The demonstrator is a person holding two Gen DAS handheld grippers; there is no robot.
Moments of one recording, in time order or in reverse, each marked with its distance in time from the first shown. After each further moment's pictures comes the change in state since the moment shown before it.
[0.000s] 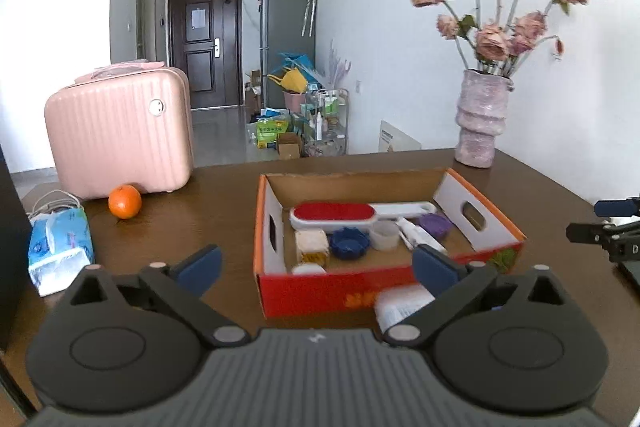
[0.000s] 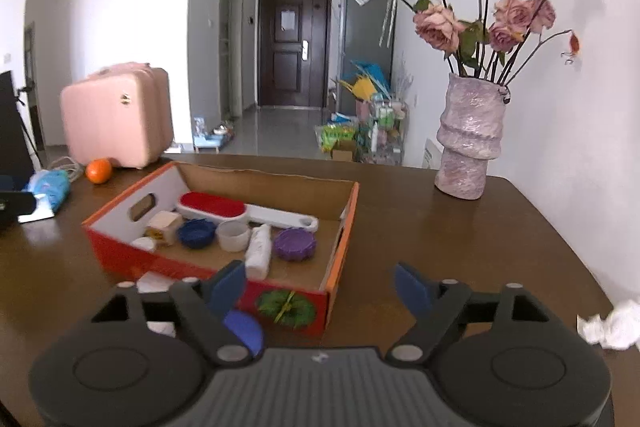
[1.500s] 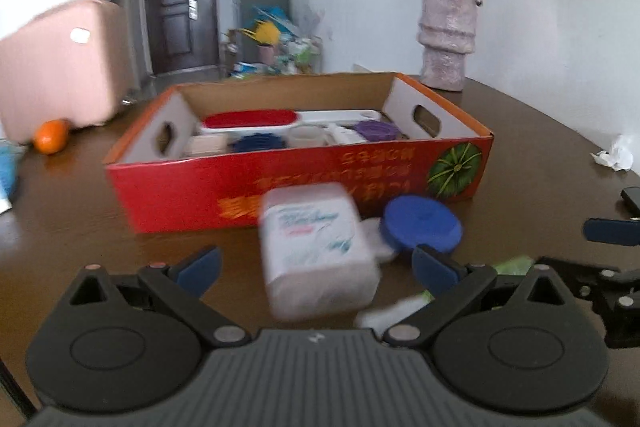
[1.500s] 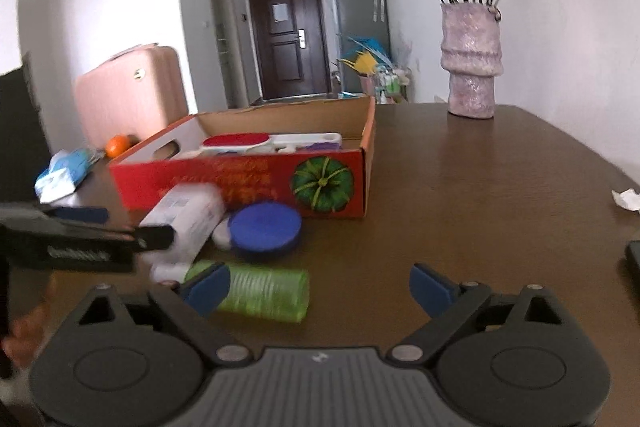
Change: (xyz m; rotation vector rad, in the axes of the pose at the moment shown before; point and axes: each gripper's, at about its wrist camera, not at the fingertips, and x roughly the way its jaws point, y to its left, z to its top) left arm 0.093 -0.093 -0.075 0.031 0.136 -0.055; right arm 0.010 0.016 -0.099 0.149 0.042 0.054
